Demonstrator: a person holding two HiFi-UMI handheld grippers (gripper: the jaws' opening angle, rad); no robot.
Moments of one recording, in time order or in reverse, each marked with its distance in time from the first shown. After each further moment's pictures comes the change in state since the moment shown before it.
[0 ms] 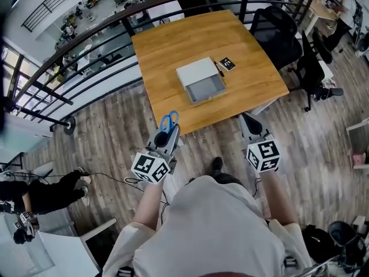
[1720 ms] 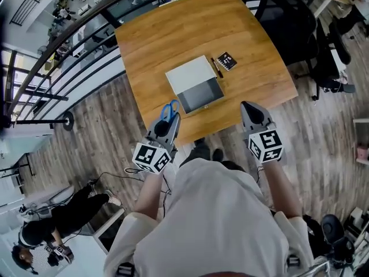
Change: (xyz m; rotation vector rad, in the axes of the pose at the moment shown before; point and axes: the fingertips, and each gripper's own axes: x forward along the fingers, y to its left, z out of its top) left arm 0.226 0.103 -0.027 0.002 0.139 0.029; right arm 0.183 -0.163 -0.018 0.079 0.125 0.043
